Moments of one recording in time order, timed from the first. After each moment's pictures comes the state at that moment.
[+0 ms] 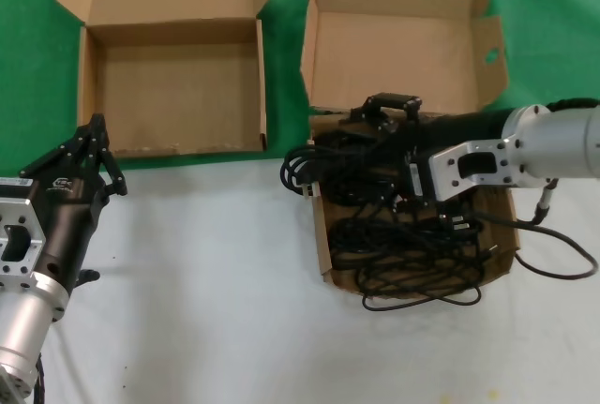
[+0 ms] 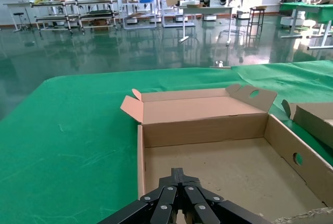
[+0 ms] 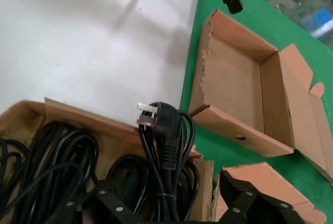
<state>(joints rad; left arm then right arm) -0.02 -0.30 1.61 -1.61 -1.77 0.03 -0.02 0.87 0.59 -2.20 1.43 1.22 -0.88 -0.21</state>
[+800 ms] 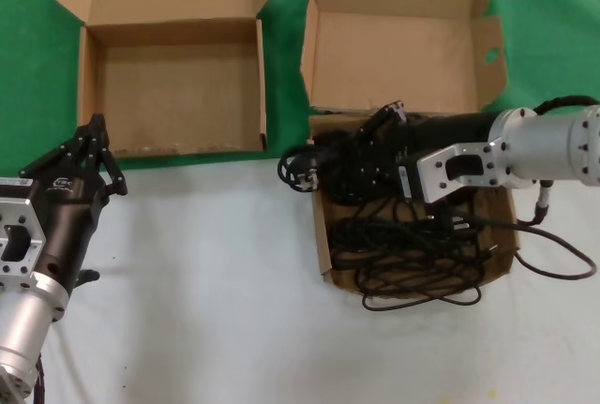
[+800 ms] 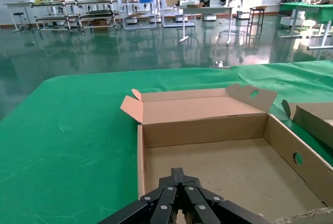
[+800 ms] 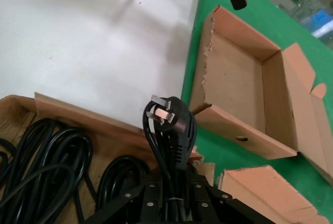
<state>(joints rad) -0.02 -0.30 1.61 -1.61 -1.77 0.03 -0.02 0.86 0.53 -2.17 1.39 1.18 -0.87 -0.26</state>
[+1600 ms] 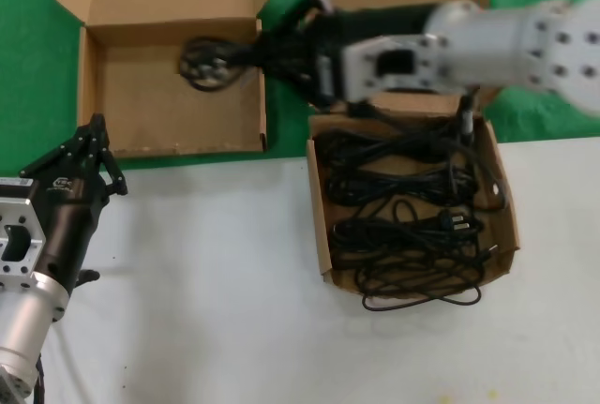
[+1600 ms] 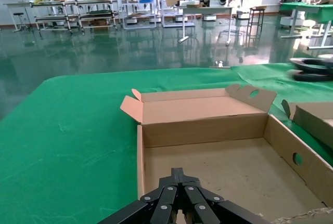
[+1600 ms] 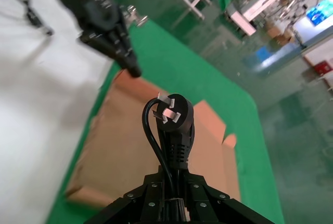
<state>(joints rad) -0.02 -0.30 1.61 -1.61 -1.77 0.03 -0.02 1.02 0.38 -2.15 1.45 1.14 -0.89 -0.11</state>
